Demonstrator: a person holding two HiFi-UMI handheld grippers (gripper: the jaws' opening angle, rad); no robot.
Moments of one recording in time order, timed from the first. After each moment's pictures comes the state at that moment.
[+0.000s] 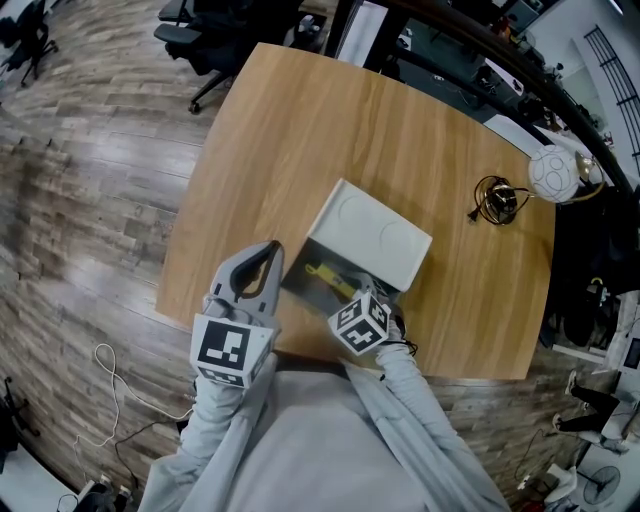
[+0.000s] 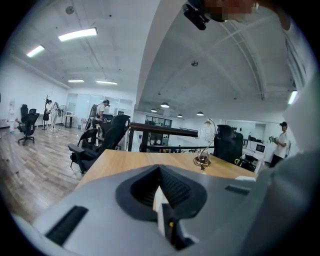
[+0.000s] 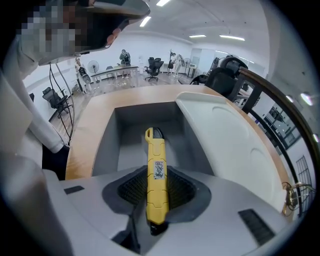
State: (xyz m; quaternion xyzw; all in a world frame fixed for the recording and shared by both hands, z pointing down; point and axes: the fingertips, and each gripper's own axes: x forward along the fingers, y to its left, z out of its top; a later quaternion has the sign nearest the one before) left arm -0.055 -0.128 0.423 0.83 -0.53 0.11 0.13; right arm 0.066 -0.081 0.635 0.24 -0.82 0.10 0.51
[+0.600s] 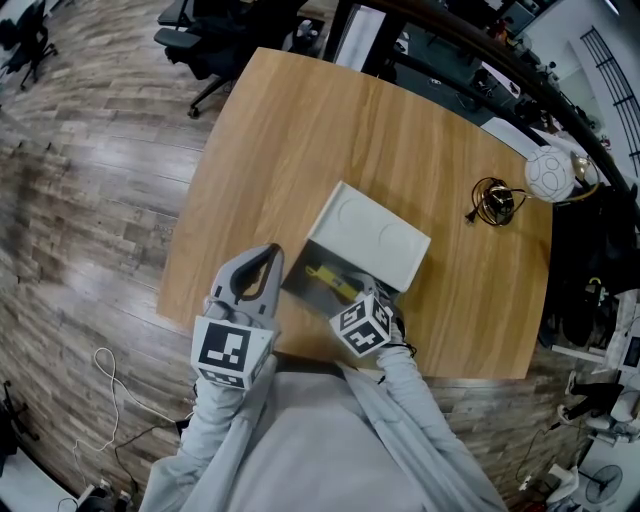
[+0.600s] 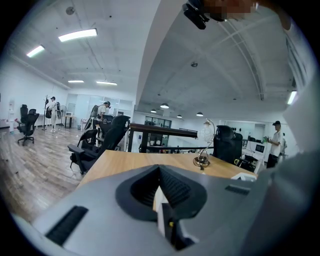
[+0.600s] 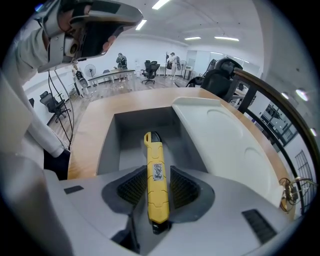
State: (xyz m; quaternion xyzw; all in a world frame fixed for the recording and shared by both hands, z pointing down) left arm -0.056 -0.123 0.421 0.84 -0.52 0.11 0.12; right arm 0.066 -0.082 0.626 0.26 -0.82 0.11 0.49
